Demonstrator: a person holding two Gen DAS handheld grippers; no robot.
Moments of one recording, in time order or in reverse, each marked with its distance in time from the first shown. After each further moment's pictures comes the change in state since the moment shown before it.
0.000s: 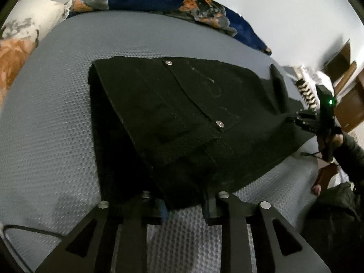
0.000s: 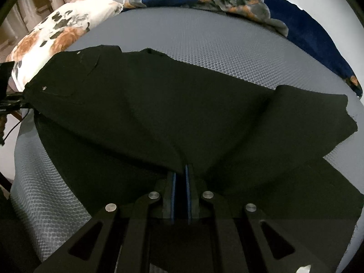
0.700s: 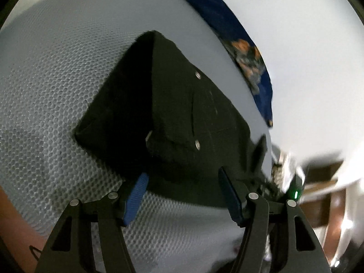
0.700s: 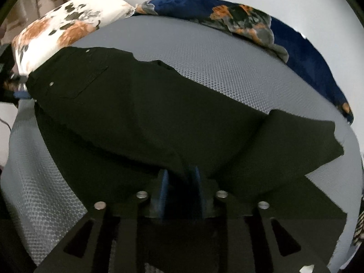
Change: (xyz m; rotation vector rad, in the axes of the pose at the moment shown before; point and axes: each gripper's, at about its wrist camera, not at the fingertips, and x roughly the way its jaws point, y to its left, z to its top) left arm -0.015 0.026 -0.022 -0.702 -0.129 -0.204; right arm -0.018 0.017 -0.001 -0.133 -0.082 -0.082
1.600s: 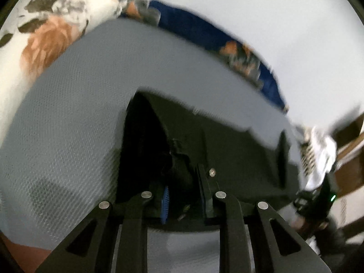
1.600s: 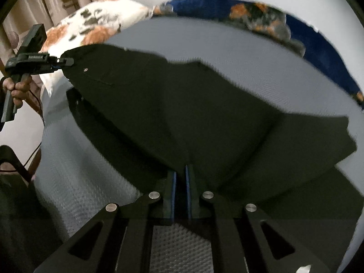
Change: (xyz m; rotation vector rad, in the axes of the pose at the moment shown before) left arm -0.002 -0.034 0.055 0.379 -0.021 0.195; right arm -0.022 0.041 -0.010 0.074 0.042 0.160
